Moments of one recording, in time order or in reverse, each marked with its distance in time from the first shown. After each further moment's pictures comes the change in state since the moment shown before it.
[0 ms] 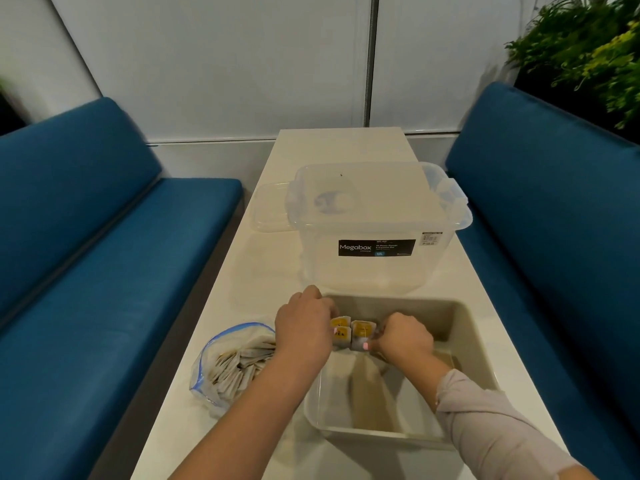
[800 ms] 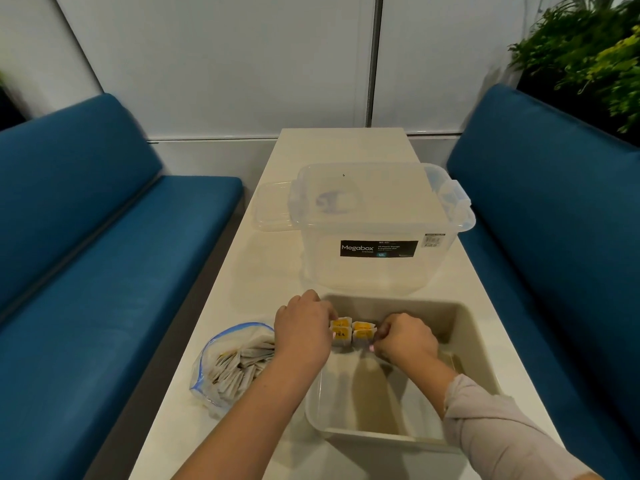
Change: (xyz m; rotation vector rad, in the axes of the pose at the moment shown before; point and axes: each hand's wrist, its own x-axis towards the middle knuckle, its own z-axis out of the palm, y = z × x) left_hand 0.000 -0.005 0.004 -0.004 -0.010 -0.009; right_hand -0.004 0.004 -0.004 0.083 0.012 -0.005
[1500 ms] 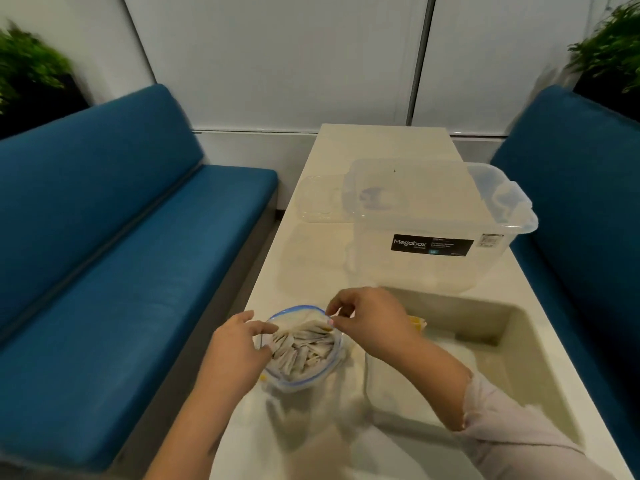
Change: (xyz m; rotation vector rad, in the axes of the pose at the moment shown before) left_hand -0.085 -0.141 -0.032 -0.351 0.062 -0.362; right_hand -0.079 -0.118 -0.012 0.098 -0.064 -0.629
